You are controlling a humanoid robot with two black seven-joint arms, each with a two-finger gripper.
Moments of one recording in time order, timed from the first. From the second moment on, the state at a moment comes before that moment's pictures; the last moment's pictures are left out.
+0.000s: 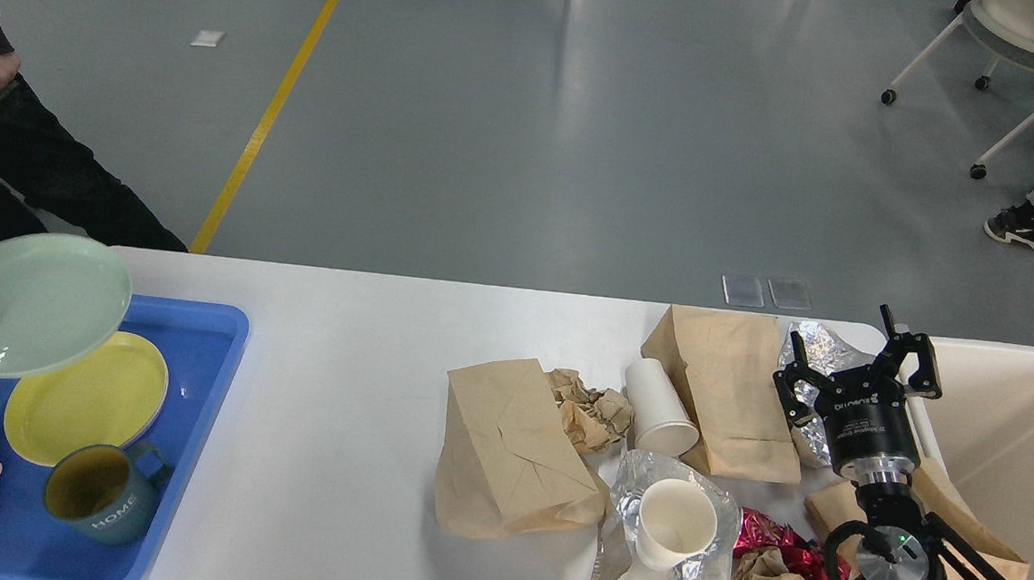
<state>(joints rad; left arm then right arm) -1.63 0.87 1.31 -0.99 -0.50 -0.44 0.24 0.23 -0.24 1.09 0.87 -0.16 0.36 0.51</state>
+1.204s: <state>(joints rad) -1.06 0.71 0.84 -0.65 -0.39 -0.29 0.25 0.23 -0.24 1.09 0.87 -0.16 0.36 0.51</state>
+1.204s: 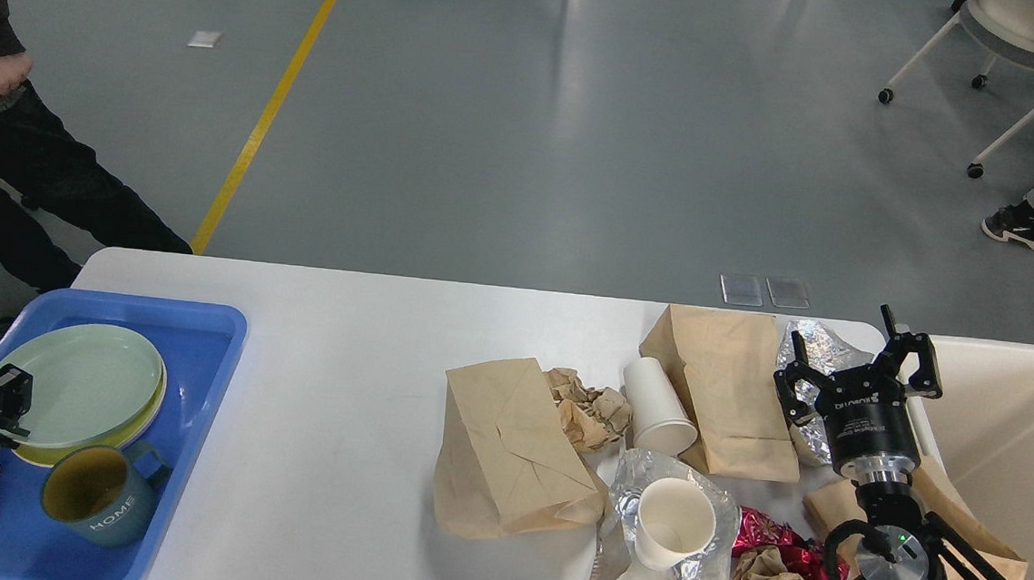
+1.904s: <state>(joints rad) -1.21 0.81 0.80 -0.67 -0.37 -0.39 0.27 0.23 -0.24 1.09 0.87 -0.16 0.36 0.51</state>
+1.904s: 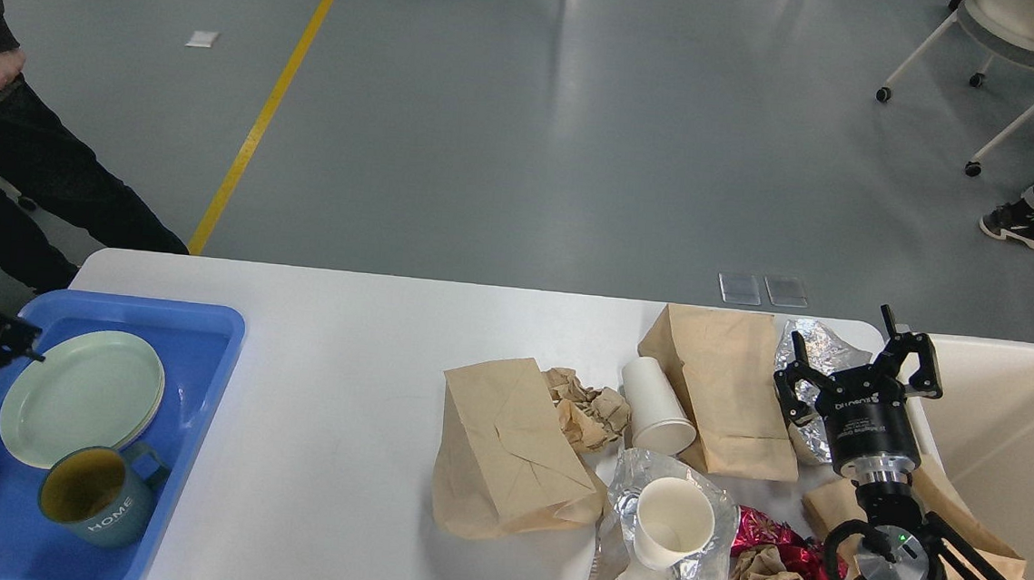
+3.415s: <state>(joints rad) -0.23 0.30 -1.50 -1.14 0.17 -0.26 -0.03 0.23 -0.24 1.09 0.87 -0.16 0.36 0.51</state>
